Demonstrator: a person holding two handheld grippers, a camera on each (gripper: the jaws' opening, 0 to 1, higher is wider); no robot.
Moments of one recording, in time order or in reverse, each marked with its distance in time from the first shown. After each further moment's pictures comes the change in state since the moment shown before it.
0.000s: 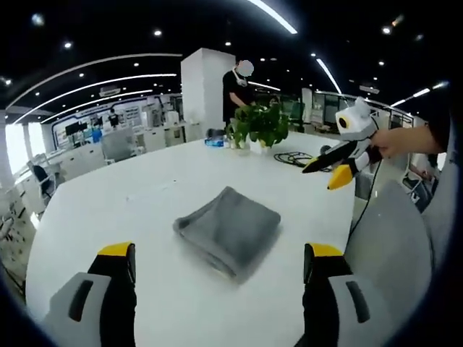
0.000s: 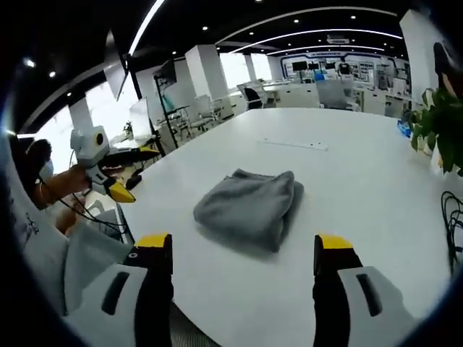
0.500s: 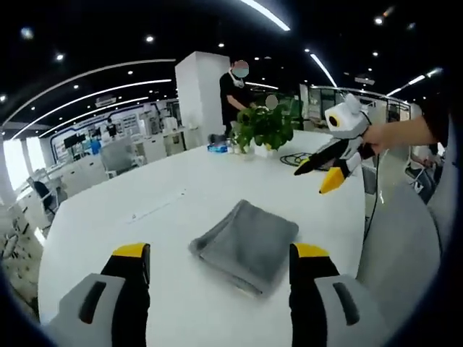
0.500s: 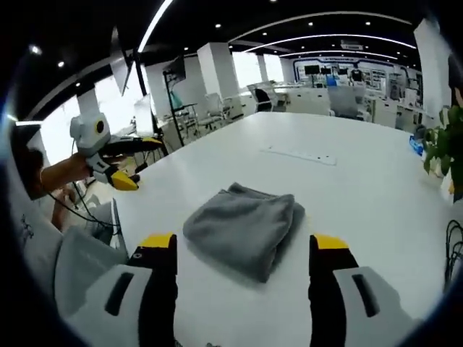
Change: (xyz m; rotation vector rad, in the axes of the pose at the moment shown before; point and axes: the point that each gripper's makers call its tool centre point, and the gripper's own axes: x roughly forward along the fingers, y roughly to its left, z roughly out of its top) left arm 0.013 0.026 0.029 0.069 -0.027 0.011; right arm 0.030 -0.015 0.030 -0.065 -0.007 0.040
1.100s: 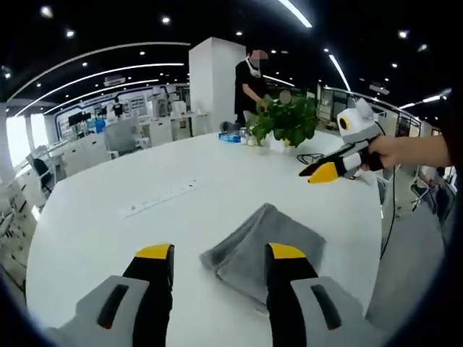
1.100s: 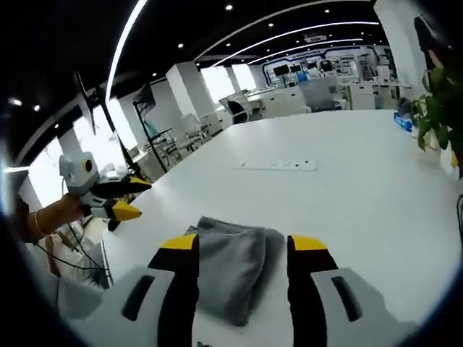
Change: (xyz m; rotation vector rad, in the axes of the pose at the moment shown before) left arm 0.066 0.041 0.002 -0.106 0.062 0.011; right arm 0.044 -0.062 0.039 0.165 -0.070 -0.058
